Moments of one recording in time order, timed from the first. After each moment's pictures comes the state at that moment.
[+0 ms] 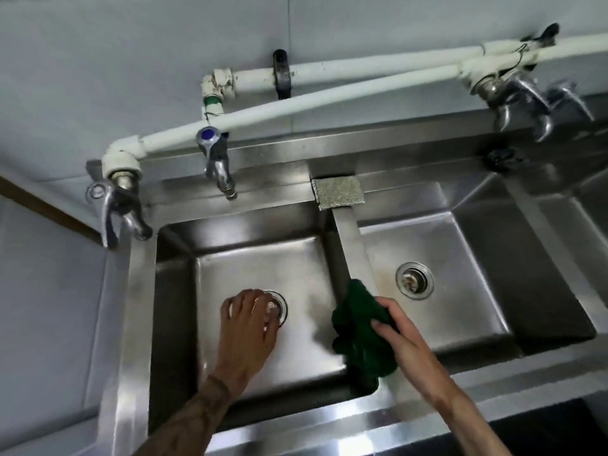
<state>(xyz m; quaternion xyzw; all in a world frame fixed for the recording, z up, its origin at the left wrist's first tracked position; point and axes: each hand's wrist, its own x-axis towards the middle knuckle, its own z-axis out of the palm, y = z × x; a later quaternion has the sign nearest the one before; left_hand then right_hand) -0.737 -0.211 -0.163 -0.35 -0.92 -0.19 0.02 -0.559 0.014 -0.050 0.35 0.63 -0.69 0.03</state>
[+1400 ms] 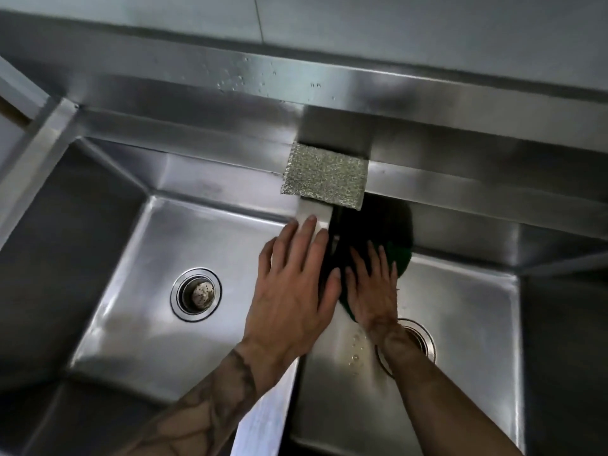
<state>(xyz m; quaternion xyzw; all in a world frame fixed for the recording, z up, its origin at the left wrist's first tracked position) -0.714 0.074 -0.203 -0.21 -0.97 -0.14 0.04 -0.701 0.251 -0.378 0.13 0.98 -0.17 0.06</state>
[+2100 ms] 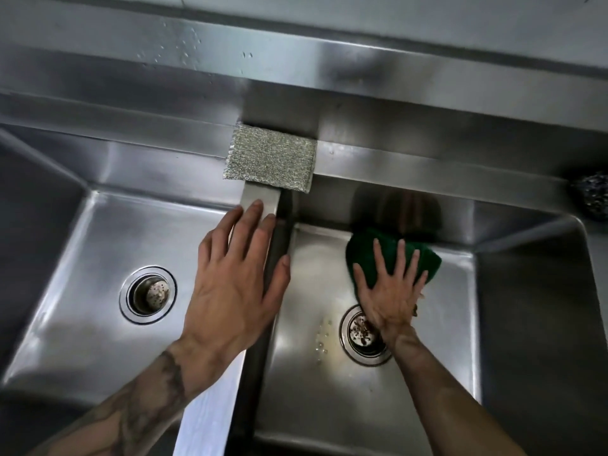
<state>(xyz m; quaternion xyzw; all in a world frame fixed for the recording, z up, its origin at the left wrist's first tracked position) -0.716 0.075 -0.199 -0.22 -0.97 -0.13 0.04 -0.650 0.334 -0.380 0.27 0.95 -0.11 0.07</state>
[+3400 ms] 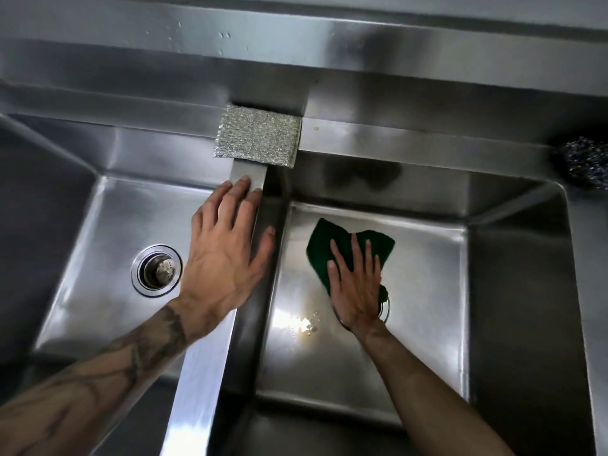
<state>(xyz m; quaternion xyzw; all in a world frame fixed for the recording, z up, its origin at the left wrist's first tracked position) -0.715 0.078 -0.190 -0.21 -0.97 -0.13 0.01 -0.621 0.282 -0.378 0.17 0.97 -0.19 0.06</state>
